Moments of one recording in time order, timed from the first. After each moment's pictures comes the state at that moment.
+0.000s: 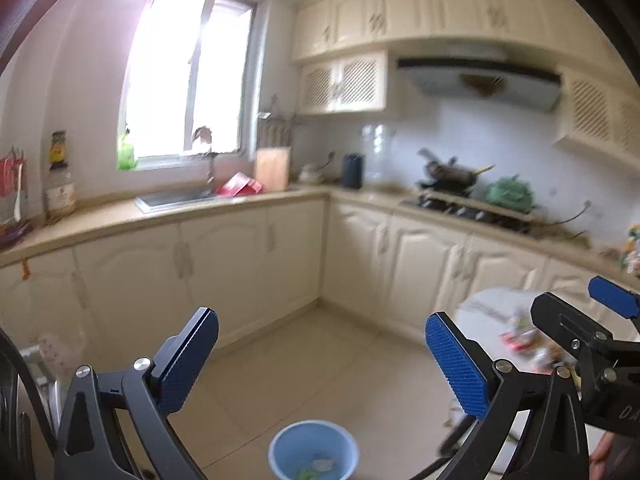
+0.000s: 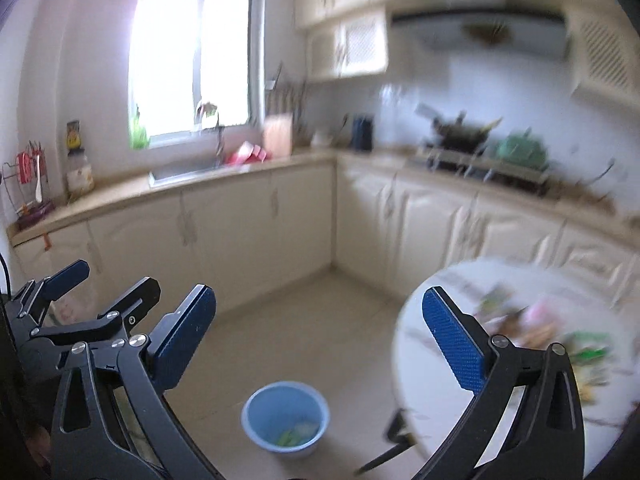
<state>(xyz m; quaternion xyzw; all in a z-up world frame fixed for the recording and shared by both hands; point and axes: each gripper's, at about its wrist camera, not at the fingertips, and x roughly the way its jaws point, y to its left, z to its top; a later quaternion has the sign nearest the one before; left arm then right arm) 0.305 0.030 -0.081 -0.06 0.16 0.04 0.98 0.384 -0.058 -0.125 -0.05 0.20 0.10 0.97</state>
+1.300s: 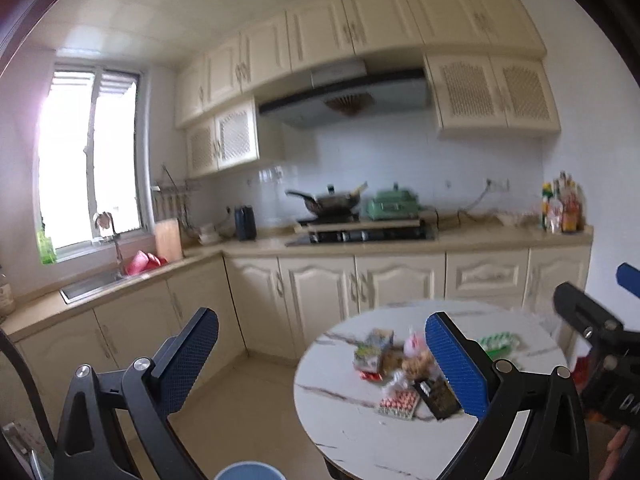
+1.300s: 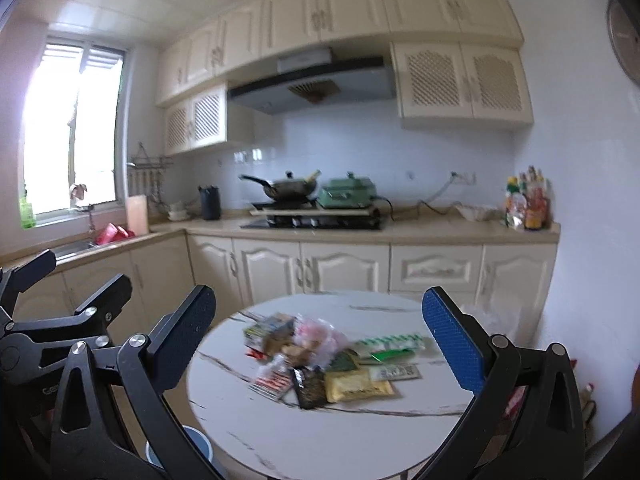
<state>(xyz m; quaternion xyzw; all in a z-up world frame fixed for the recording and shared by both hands) 0.172 -0.072 -0.111 0.05 0.09 -0.10 0.99 0.250 -0.275 -0.072 0.01 0.11 -0.15 0.98</state>
